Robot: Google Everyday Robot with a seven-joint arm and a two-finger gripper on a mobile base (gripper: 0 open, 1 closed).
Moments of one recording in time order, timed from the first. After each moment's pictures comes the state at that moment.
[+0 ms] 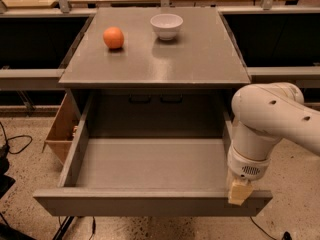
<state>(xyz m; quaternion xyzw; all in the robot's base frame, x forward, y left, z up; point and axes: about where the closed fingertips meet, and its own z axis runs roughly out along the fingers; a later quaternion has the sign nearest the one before) 0.377 -0.195 0.692 0.61 -0.78 -0.09 0.07</state>
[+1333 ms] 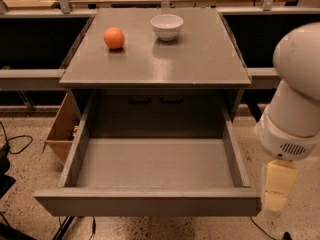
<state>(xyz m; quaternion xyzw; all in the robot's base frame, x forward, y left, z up) 0.368 -0.214 0.819 0.61 -0.79 -0.01 0.01</state>
